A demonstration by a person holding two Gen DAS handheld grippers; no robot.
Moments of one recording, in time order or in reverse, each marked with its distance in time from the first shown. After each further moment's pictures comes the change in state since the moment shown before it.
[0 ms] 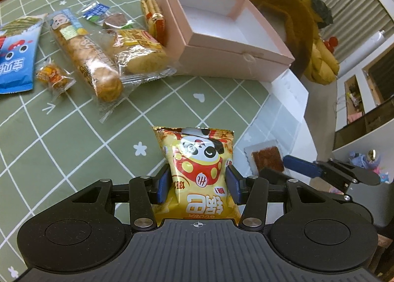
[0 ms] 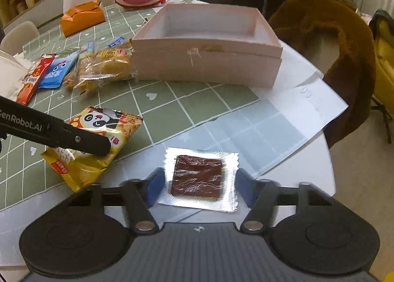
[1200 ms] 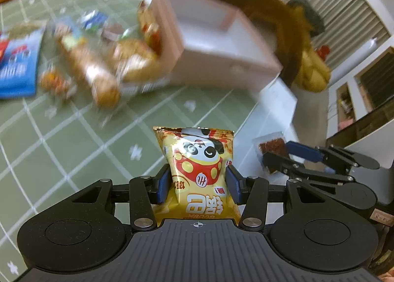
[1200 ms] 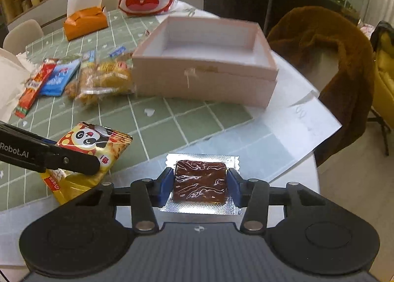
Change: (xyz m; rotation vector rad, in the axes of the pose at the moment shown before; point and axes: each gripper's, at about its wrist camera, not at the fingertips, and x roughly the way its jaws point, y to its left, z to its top) left arm -0.023 -0.003 0.003 -0.009 -0.060 -0.047; right arm -0.021 -0.008 0.020 -0.020 -0.055 -0.016
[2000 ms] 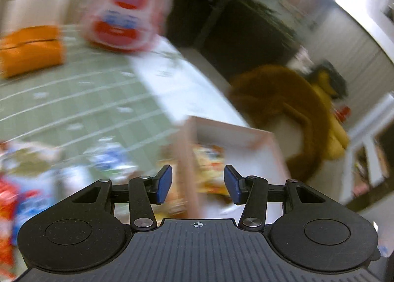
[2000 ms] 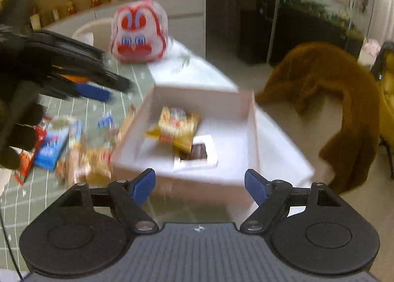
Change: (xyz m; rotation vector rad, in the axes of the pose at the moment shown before) left arm -0.016 0.035 0.146 -0.141 -0.264 0.133; right arm 0.033 -0.034 0.100 0.016 -0.043 0.057
